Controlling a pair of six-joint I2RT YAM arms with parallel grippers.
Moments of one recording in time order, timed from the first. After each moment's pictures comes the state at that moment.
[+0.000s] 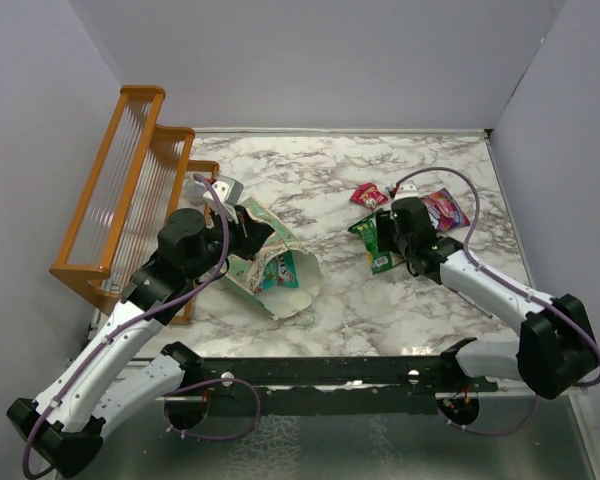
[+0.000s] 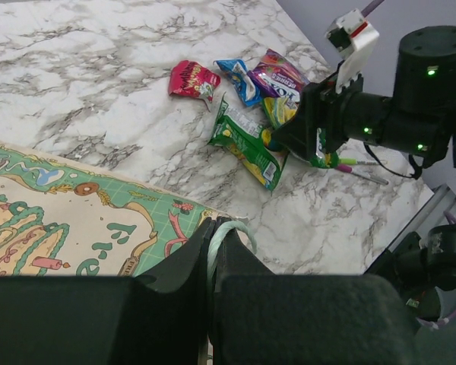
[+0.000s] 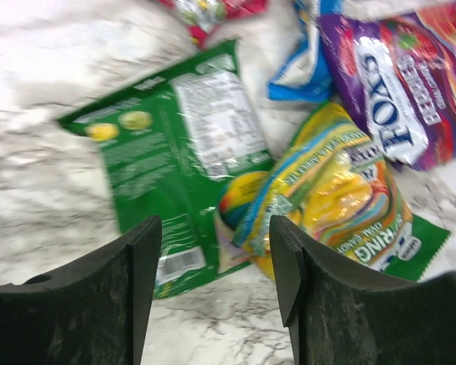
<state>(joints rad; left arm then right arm) -0.58 0.79 0.88 -0.30 0.16 -0.38 0.49 1.31 0.74 -0.15 0.39 0.16</state>
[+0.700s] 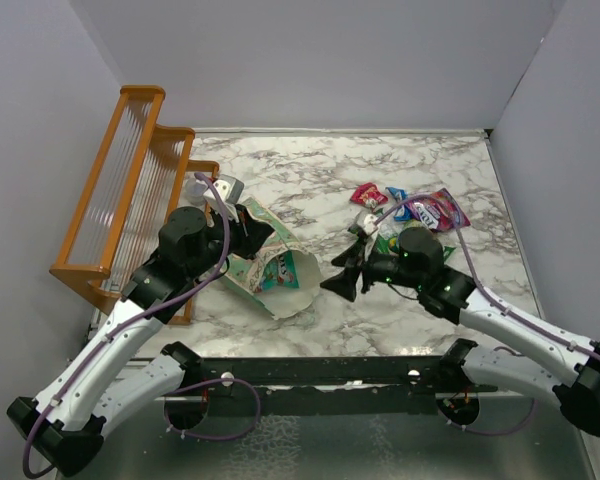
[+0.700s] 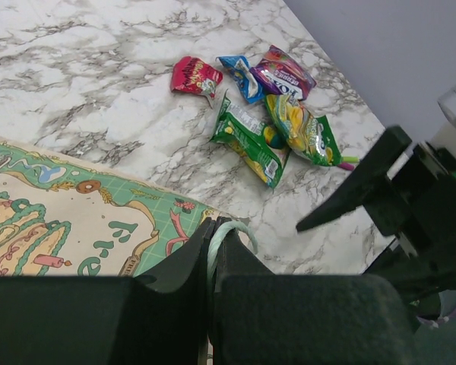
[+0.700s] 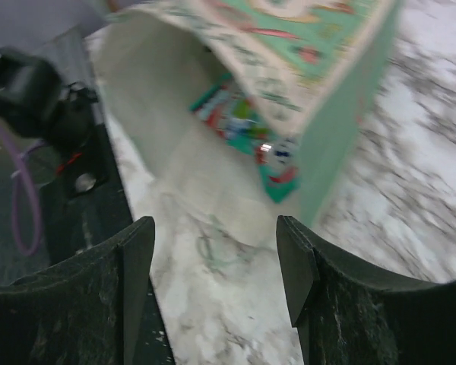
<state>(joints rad) -0.58 0.80 0.90 -0.32 0.15 -0.37 0.70 0.95 0.63 0.04 -0.42 0.14</state>
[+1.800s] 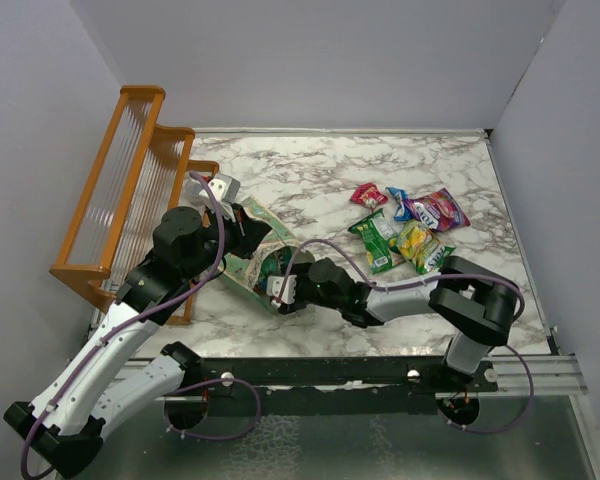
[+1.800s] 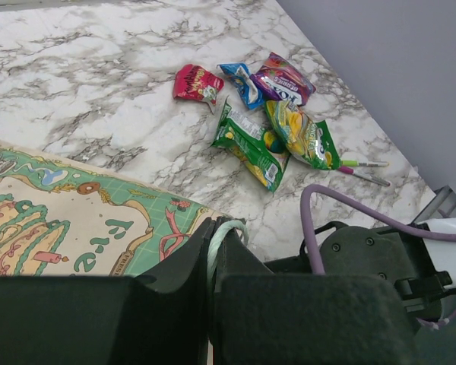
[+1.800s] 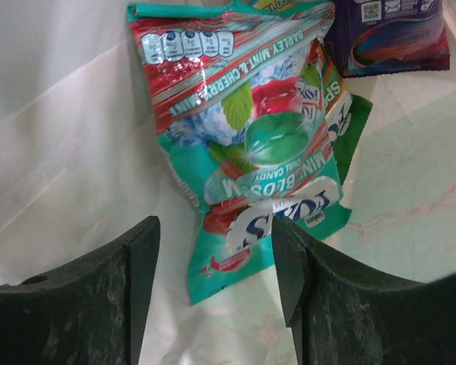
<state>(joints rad) -0.58 0.78 0.93 -0.35 0.14 -0.36 1.10 1.70 0.68 0.63 -0.05 -0.67</state>
